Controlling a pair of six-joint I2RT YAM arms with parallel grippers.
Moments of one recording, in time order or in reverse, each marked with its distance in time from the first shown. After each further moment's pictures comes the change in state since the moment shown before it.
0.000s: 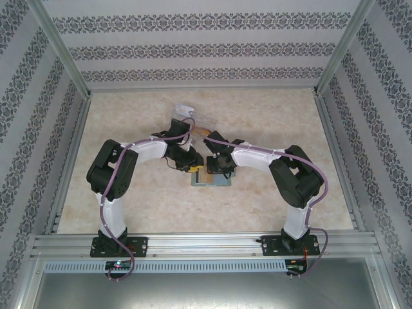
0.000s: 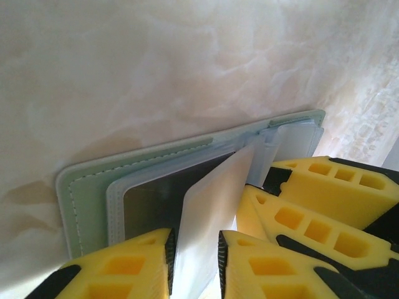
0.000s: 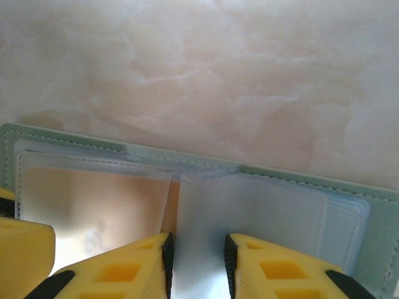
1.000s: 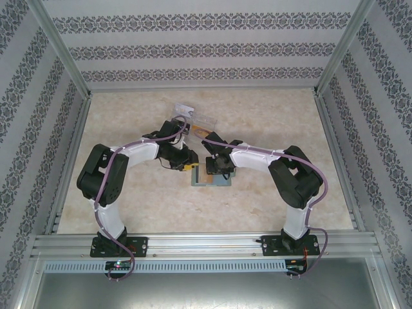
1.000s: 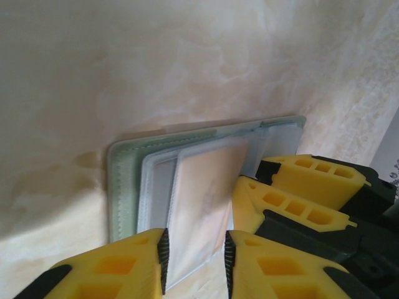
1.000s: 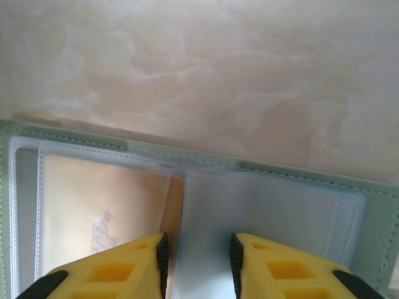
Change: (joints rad) left arm 0.045 -0.097 -0.080 0.042 -0.008 -0.024; right arm 0.020 0.002 0.005 -0.012 0.041 0.003
